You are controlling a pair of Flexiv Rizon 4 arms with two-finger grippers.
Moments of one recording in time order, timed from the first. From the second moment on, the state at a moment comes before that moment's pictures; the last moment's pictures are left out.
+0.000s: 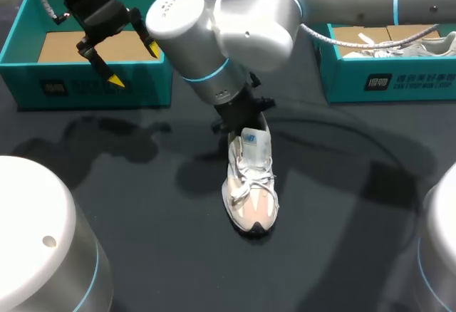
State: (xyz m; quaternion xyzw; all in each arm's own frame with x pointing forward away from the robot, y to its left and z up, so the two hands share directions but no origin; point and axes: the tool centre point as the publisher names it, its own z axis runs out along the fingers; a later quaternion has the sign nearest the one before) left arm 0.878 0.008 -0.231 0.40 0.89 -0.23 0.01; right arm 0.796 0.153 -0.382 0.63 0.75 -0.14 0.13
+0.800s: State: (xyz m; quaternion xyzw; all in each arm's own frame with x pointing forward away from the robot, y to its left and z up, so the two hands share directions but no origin) left arm 0.878 0.008 -0.231 0.40 0.89 -0.23 0.01; right arm 0.791 0.167 -0.342 0.65 0.75 -0.12 0.03
